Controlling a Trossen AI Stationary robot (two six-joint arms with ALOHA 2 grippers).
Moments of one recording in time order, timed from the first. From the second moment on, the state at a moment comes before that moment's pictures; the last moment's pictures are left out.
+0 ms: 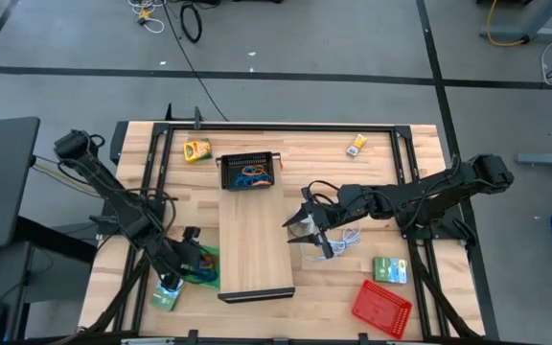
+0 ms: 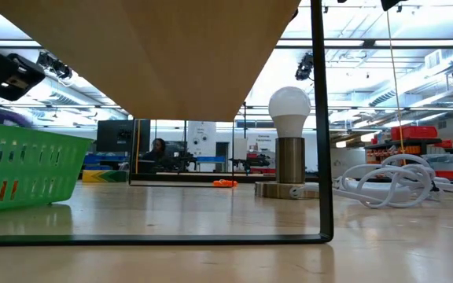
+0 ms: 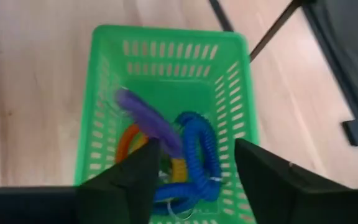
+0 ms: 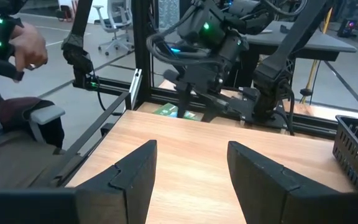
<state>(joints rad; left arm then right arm) -0.83 1.11 0.52 -0.34 -0.28 -0.51 0.20 1.39 0.88 0.31 -0.13 -0.07</state>
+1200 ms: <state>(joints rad) -0.77 0.36 0.36 -0.01 -0.54 0.14 0.20 1.39 0.88 0.29 -0.14 -0.14</state>
